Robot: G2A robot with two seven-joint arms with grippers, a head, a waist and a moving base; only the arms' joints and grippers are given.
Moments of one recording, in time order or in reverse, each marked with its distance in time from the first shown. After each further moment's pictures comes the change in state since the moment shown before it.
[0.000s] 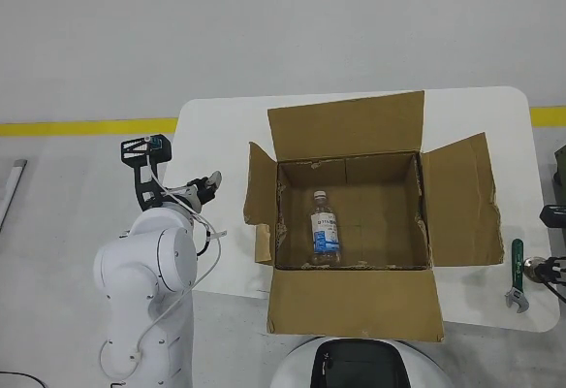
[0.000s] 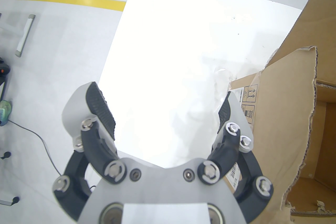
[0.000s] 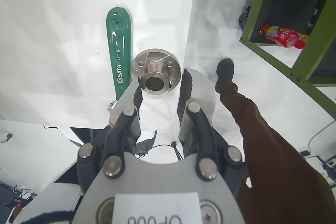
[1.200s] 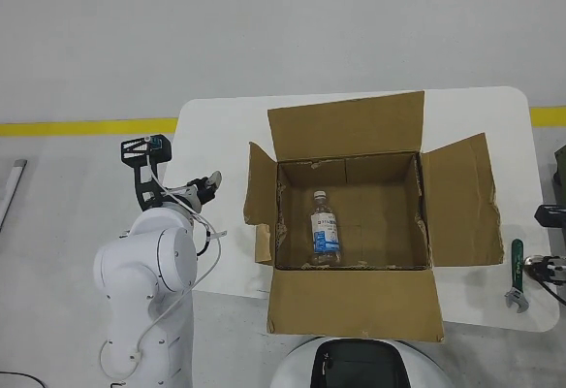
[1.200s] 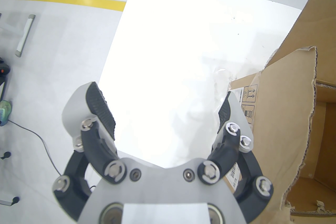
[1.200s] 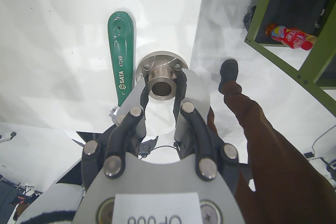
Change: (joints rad) left arm 0.000 0.000 0.000 0.000 0.000 0.000 0.000; right arm 0.015 0.007 -0.025 0.019 0.028 0.014 -0.031
